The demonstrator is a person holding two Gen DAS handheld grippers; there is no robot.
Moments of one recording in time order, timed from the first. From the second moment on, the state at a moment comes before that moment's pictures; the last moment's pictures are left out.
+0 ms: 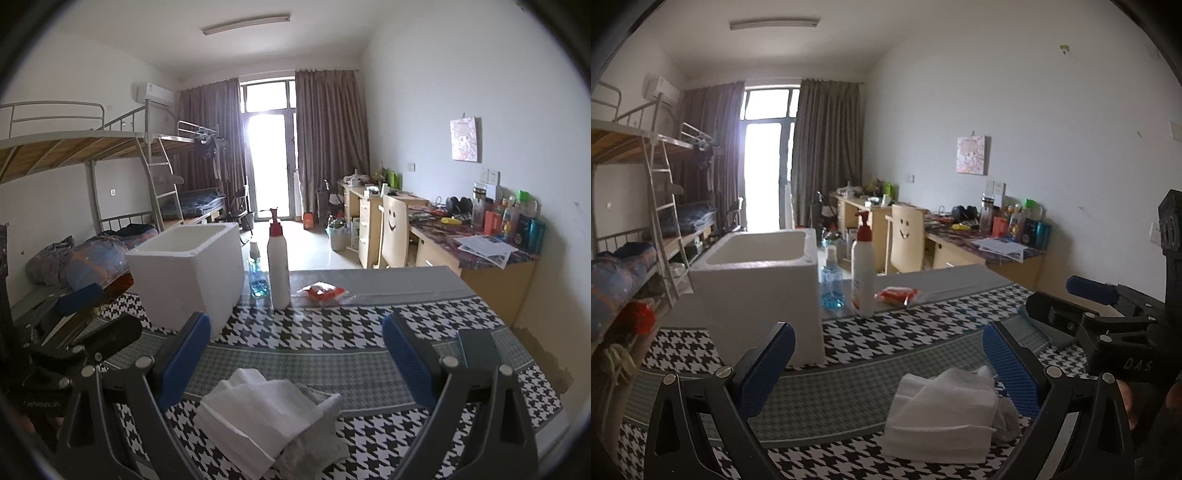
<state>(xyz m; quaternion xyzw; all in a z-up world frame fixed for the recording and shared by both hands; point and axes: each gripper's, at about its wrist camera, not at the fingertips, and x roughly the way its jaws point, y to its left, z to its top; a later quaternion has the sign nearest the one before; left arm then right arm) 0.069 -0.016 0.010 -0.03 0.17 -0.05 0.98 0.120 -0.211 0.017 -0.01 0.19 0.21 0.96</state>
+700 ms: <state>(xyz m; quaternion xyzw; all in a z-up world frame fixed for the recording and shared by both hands) 0.081 -0.033 -0.035 -0.02 0.24 -0.07 0.97 0.120 -0.231 -0.024 0.01 0.24 0.20 0.95</state>
